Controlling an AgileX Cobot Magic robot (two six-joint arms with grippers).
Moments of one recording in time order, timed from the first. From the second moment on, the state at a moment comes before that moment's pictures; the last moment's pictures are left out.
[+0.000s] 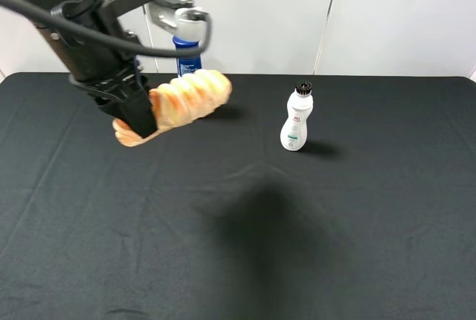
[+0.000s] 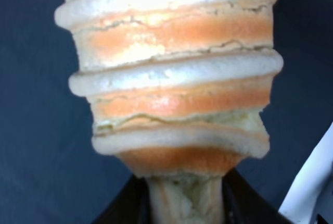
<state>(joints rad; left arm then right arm) -0.59 1.54 -1.23 -0.20 1.04 0.41 -0.09 0.00 -0.49 0.08 1.03 0.00</state>
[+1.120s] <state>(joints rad) -0.80 1.54 -1.24 -0.17 0.94 0.67 -0.09 0.00 -0.49 0.08 1.03 0.00</state>
